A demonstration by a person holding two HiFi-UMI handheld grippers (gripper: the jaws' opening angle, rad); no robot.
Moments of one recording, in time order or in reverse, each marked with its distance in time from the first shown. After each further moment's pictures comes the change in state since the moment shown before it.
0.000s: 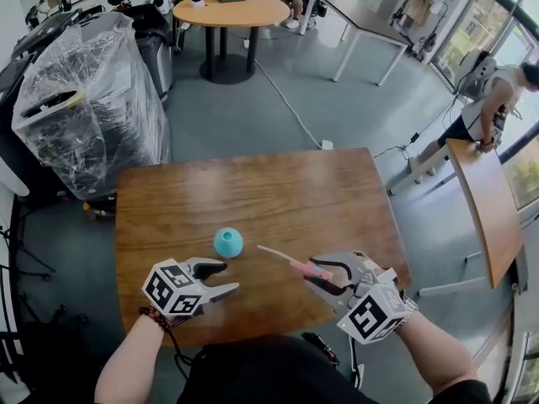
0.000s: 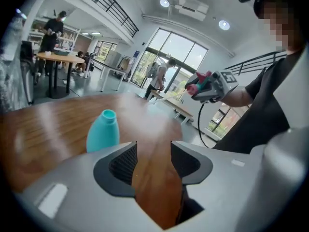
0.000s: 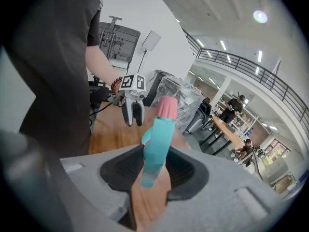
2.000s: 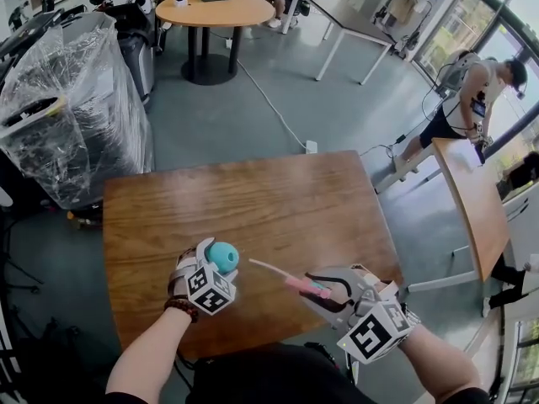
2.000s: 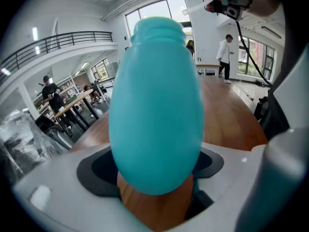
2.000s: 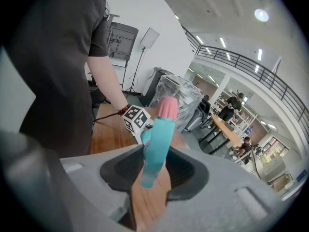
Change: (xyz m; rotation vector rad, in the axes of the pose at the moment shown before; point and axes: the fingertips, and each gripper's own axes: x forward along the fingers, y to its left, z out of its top) left arm 0.069 0.116 -0.015 0.491 0.206 0.500; right arm -0.006 0.003 0.029 0.020 0.023 -0.018
